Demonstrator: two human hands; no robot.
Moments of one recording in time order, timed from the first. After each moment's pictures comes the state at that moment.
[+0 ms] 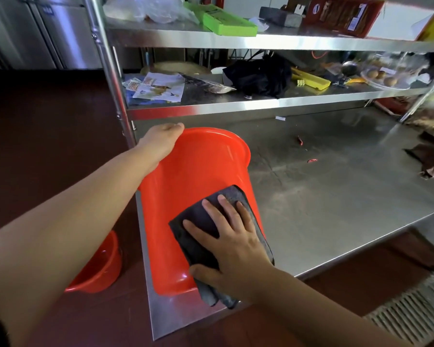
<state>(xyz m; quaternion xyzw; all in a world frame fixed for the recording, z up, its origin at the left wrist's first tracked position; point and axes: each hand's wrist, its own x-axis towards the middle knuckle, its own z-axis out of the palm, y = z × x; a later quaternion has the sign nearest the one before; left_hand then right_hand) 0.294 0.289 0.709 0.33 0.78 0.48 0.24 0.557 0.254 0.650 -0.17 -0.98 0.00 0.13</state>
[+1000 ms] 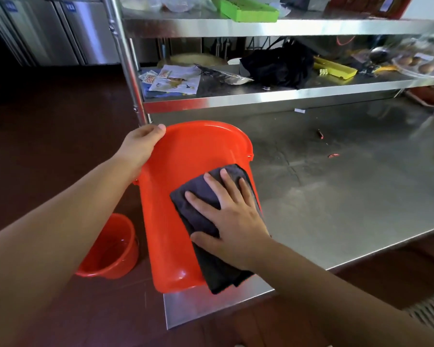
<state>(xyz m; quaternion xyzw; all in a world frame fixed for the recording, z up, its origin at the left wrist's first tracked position) 0.261 0.239 0.684 0.24 0.75 0.58 0.22 0.518 0.269 0.657 -0.16 -0.98 0.07 0.12</state>
